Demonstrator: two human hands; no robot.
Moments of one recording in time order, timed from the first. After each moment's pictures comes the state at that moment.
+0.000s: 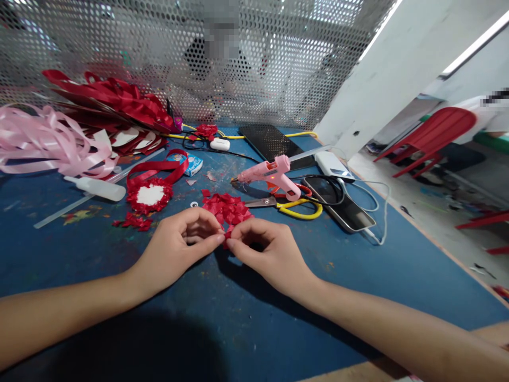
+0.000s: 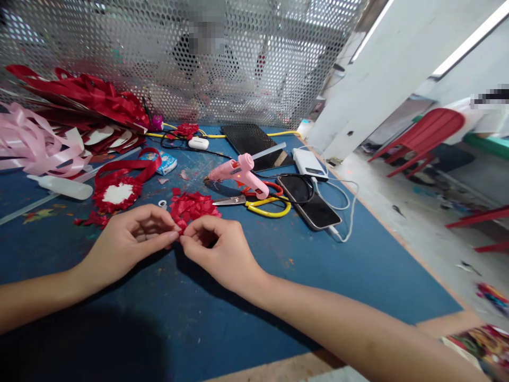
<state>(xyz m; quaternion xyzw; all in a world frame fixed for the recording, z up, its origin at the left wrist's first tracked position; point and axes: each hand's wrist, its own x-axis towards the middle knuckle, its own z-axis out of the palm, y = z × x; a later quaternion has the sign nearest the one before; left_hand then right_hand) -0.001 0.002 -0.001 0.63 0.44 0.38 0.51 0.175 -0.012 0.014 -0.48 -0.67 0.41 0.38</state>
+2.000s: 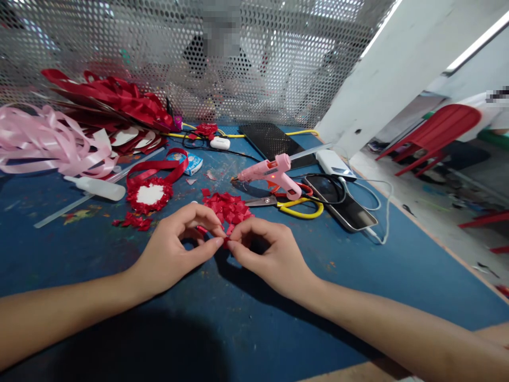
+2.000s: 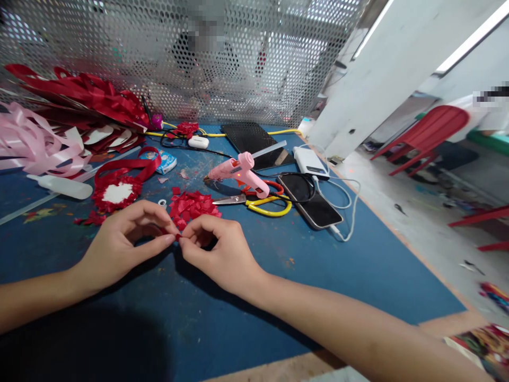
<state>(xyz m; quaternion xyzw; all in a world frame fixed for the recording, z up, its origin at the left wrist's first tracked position) -0.005 0.000 -0.005 0.67 0.40 0.42 0.47 0.177 -0.012 0.013 -0.44 -0.70 0.39 0.41</state>
